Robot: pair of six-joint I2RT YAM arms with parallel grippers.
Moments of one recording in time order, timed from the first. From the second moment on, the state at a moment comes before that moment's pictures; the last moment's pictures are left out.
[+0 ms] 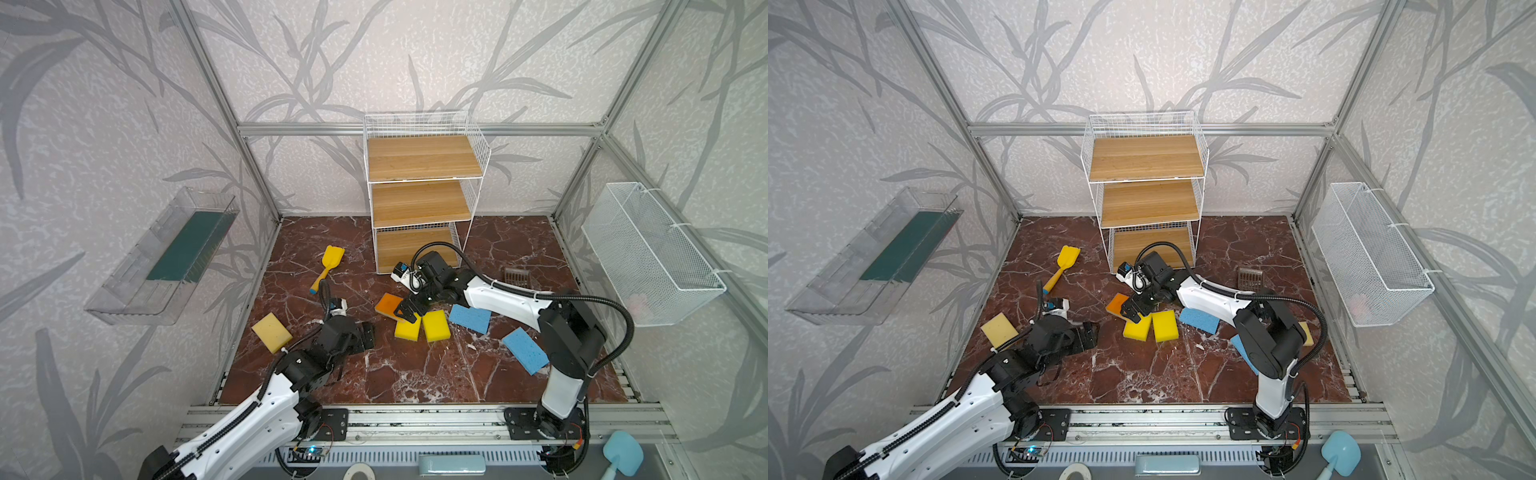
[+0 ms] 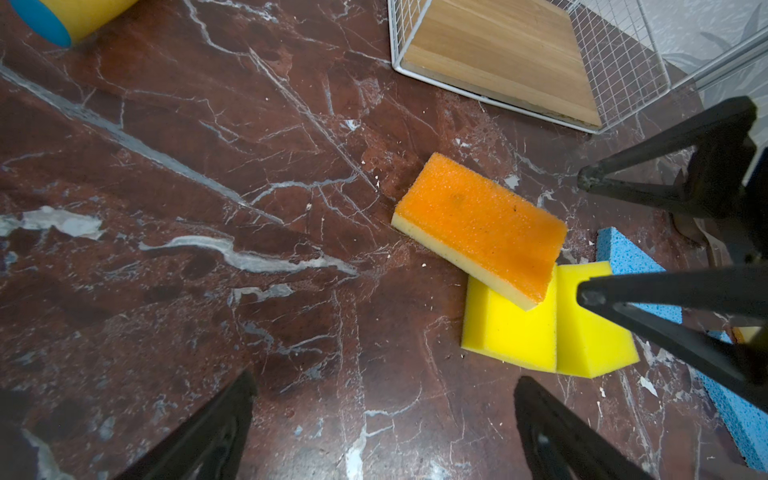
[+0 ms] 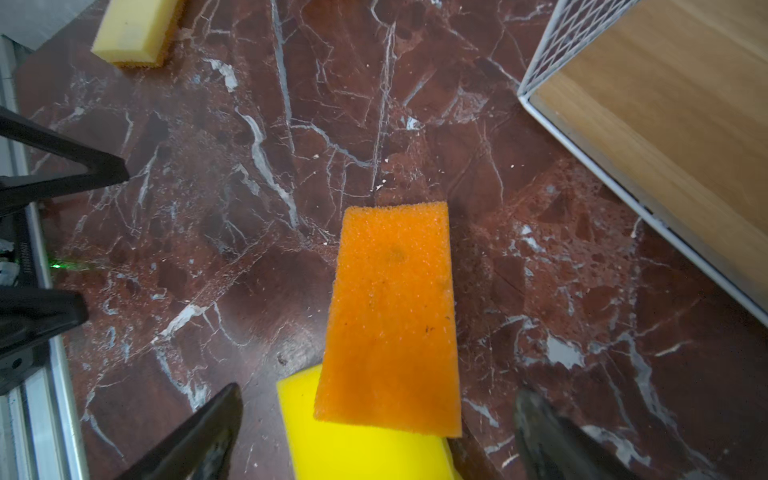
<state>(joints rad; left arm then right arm) -0.64 0.68 0.37 -0.44 -0.23 -0.76 0.77 1.85 1.28 -0.36 -0.32 -0.07</state>
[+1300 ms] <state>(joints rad) -0.63 0.66 0.36 -0.46 -0.22 -0.77 0.79 1.73 1.07 -0.18 -0.12 0.09</state>
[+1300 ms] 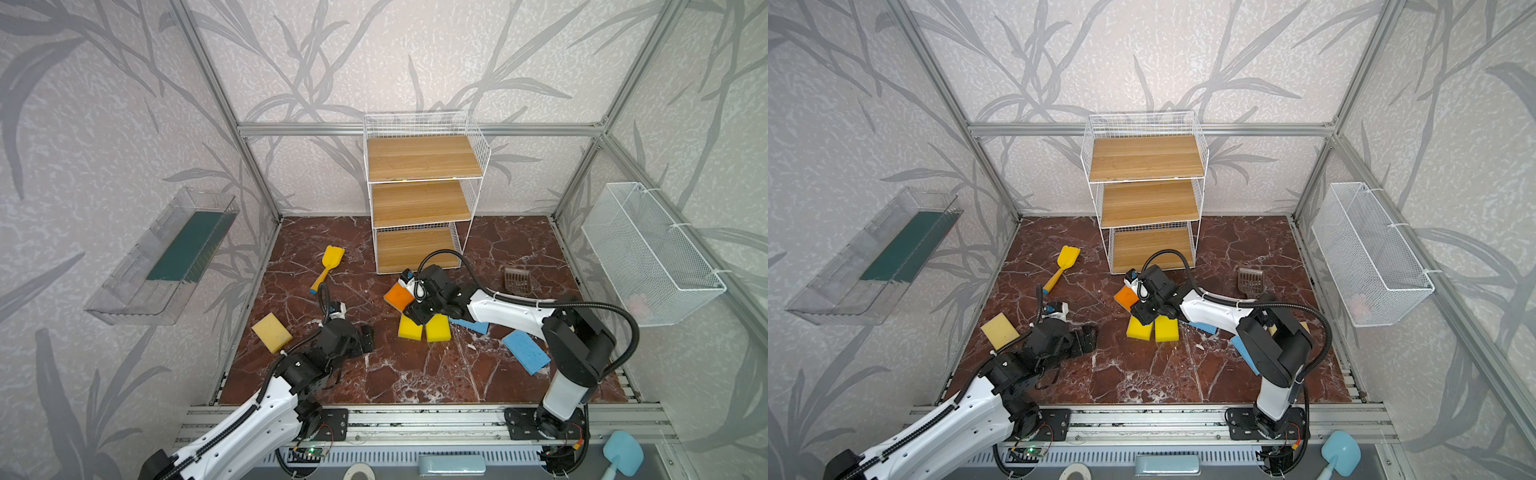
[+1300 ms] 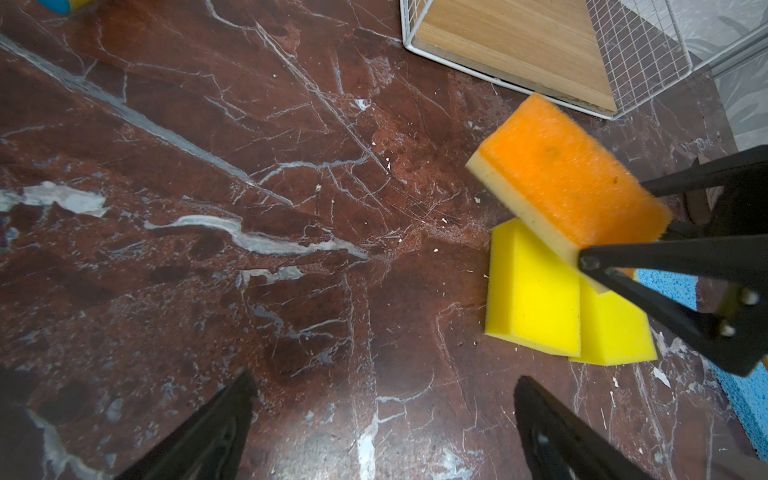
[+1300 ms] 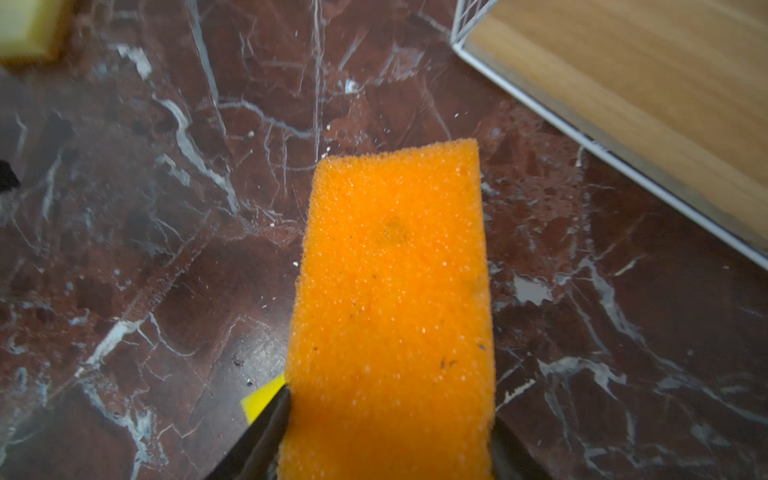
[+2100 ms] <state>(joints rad) -0.63 0.69 0.36 -0.43 -0.22 -0.76 0.68 1.97 1.05 0.44 0.15 0.54</state>
